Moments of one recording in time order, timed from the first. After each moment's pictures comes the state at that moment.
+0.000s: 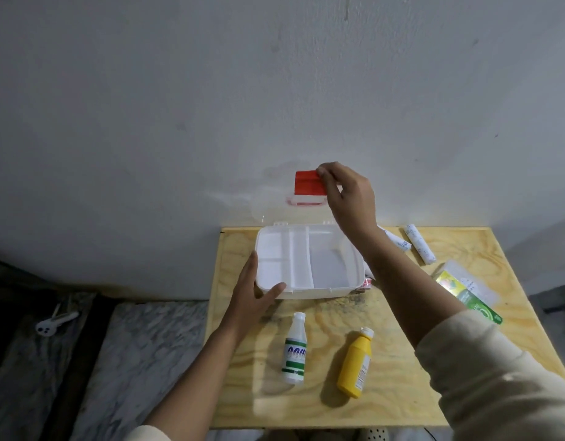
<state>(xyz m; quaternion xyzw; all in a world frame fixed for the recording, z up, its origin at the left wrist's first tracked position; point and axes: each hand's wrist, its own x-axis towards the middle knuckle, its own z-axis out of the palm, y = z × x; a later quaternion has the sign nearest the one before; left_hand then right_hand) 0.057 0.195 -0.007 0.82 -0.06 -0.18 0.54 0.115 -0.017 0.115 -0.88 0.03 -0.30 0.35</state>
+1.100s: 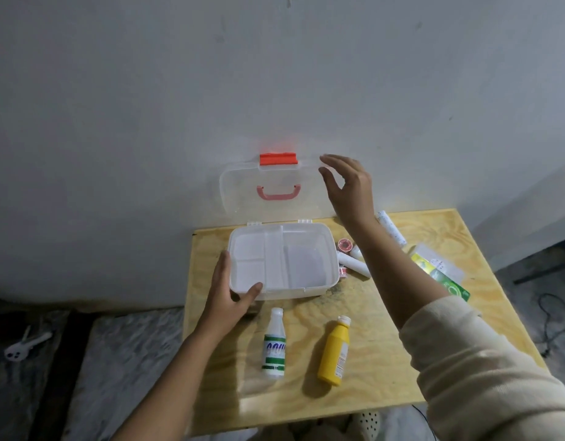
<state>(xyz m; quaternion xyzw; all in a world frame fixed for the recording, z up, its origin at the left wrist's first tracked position) 0.052 0.190 -0.009 0.85 -0.07 -0.15 0.50 0.104 -0.073 0.096 -0.88 0.08 -0.34 0.33</state>
